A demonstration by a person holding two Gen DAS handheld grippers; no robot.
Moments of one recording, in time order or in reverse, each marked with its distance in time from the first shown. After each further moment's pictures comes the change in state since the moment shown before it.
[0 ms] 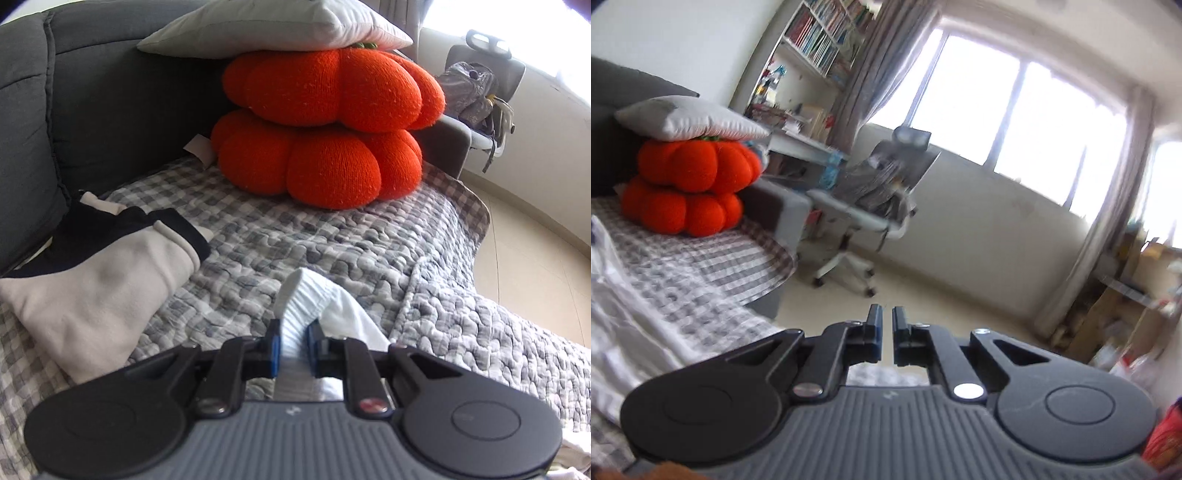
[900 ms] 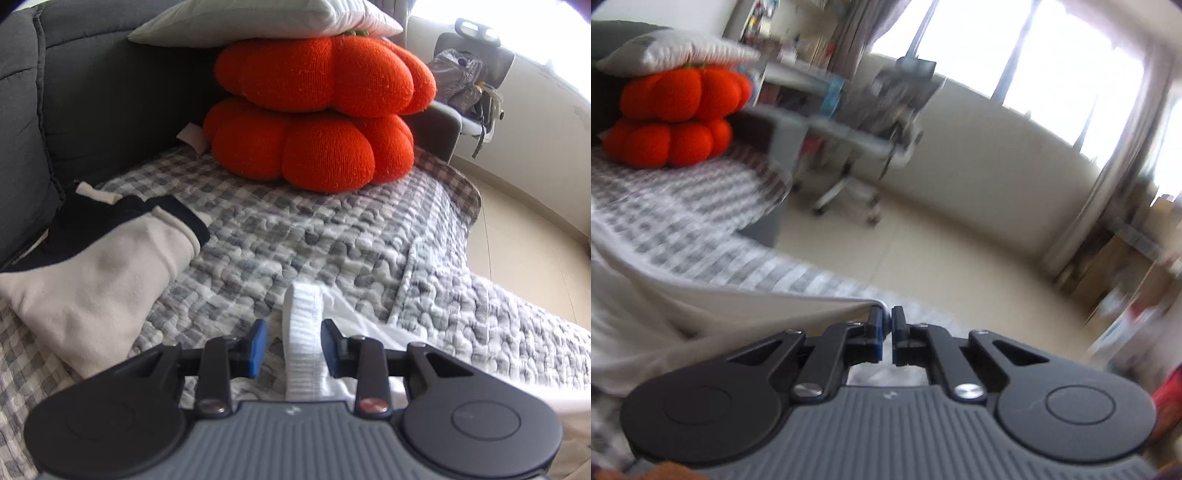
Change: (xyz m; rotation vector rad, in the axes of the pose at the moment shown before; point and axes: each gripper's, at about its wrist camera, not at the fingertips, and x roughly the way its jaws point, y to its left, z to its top) left arm -0.002 0.009 -0.008 0.030 0.049 -0.033; right arm 0.041 -0.005 -0.019 -0.073 0.081 -0.150
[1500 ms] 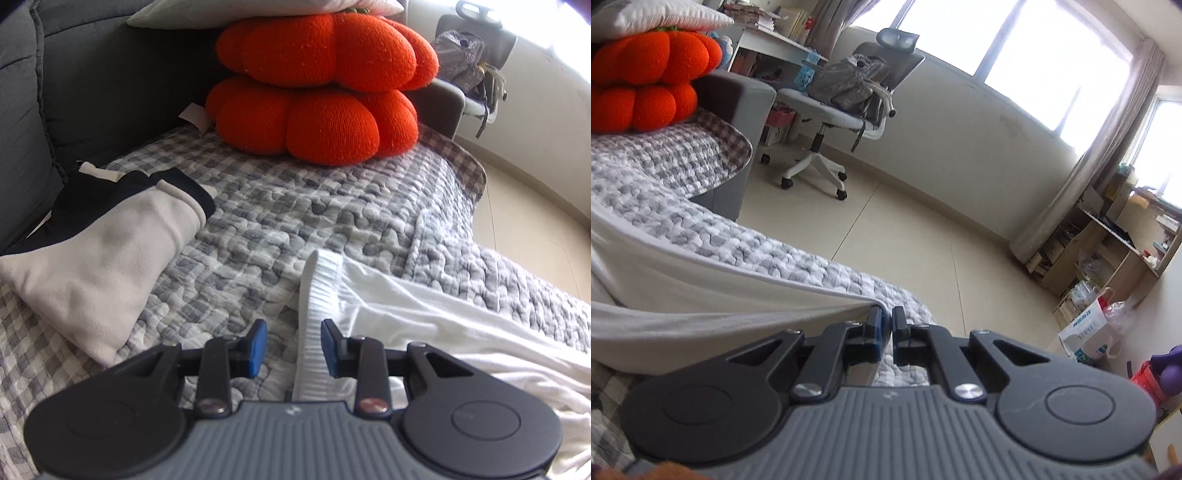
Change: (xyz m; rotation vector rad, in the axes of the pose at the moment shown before) left arm 0.002 0.002 -0.012 0.029 0.061 0.013; right arm 0.046 -0.005 -0.019 0.000 0.171 -0.004
